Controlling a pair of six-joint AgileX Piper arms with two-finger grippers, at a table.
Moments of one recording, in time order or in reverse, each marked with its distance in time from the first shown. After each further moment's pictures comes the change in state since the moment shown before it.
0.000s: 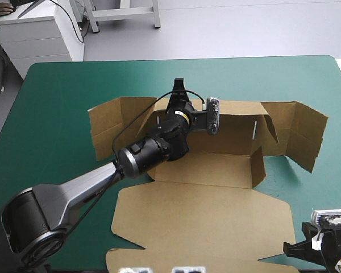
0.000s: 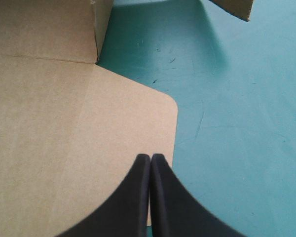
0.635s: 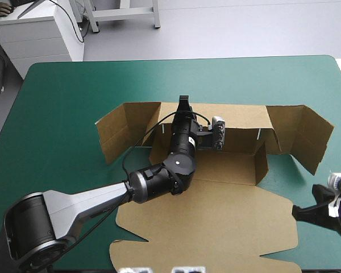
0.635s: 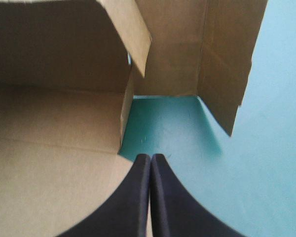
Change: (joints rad) left arm -0.110 0.000 0.221 0.487 0.061 -0.522; right arm 0.000 0.249 -0.322 -0.034 -0.083 0.026
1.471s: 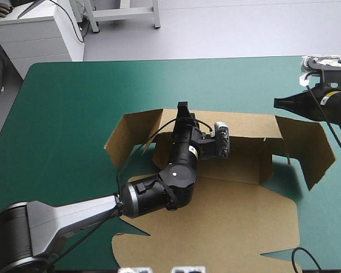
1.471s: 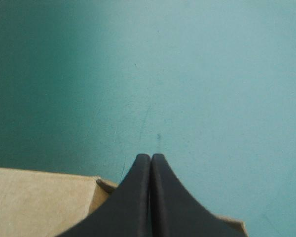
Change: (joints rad) left arm -0.099 -0.084 0.001 -0.116 0.063 0.015; right arm -0.055 0.795 -0.596 -0.017 -0.046 -0.002
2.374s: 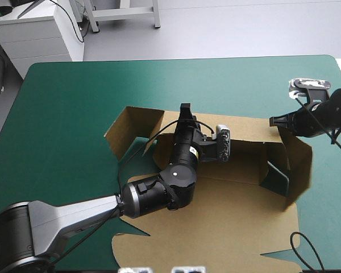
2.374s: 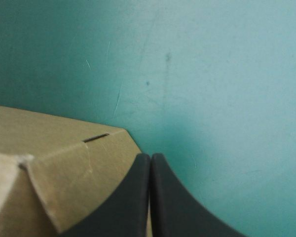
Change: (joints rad) left arm -0.001 0.004 0.000 -0.024 -0.008 0.045; right arm -0.131 0.147 0.125 0.205 0.077 -0.225
